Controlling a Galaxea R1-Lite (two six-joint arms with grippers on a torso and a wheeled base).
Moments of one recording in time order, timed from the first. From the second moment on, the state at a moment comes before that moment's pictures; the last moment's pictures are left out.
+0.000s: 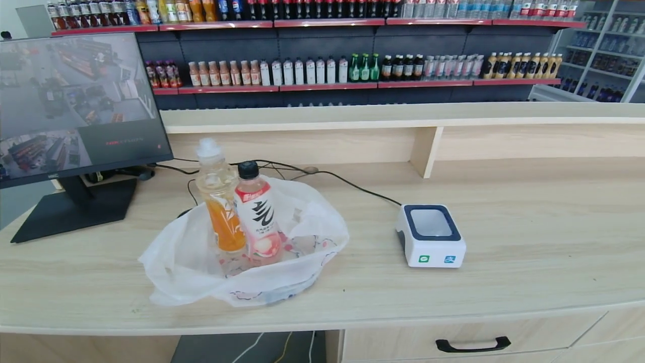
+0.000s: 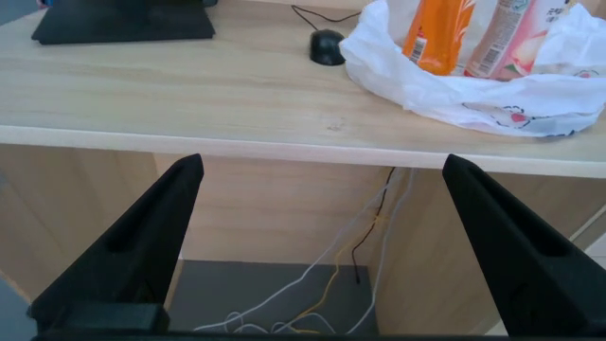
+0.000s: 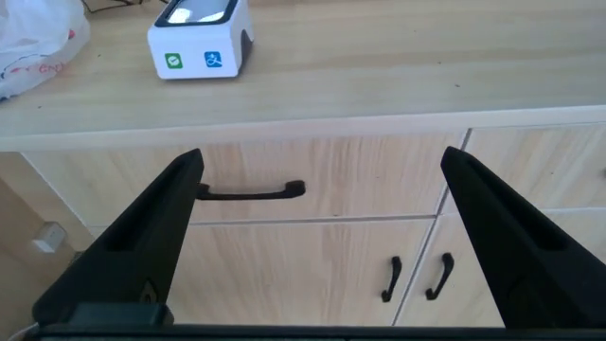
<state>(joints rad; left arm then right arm) 0.00 0.00 0.00 0.00 0.00 -0.01 0.00 0.00 0.00 0.00 0.01 0.02</state>
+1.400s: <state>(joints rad) 0.00 0.00 0.00 0.00 0.00 -0.01 0.00 0.00 0.00 0.00 0.01 0.02</state>
